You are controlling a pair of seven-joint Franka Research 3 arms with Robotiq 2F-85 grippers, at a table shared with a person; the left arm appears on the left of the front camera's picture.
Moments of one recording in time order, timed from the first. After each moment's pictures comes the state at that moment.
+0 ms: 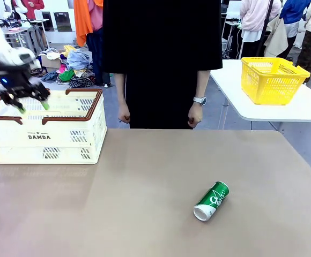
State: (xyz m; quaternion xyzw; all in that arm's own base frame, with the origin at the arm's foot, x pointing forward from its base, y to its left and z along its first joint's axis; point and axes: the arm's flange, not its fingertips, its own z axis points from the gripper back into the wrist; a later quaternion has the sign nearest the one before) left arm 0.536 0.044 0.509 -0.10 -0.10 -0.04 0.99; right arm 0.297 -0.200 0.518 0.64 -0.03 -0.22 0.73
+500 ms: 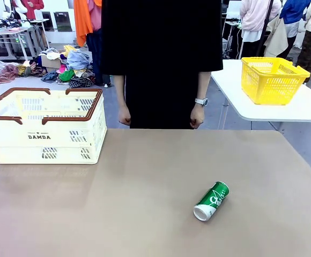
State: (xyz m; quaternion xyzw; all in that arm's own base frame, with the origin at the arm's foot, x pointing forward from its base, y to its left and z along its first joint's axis) left arm 0.378 0.148 0.595 -0.38 -0.04 -0.19 0.91; right arm 0.297 -0.200 0.518 0.64 -0.03 -0.22 0.73
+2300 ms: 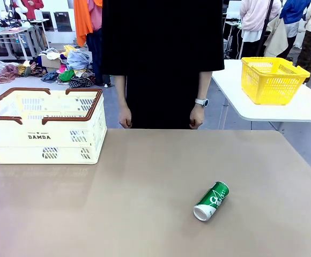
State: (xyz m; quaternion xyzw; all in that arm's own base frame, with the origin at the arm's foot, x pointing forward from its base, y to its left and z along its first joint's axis) left arm 0.368 0.290 0.492 -0.62 -0.05 -0.09 0.77; right arm 0.297 -0.200 0.518 0.64 -0.03 -0.22 0.73
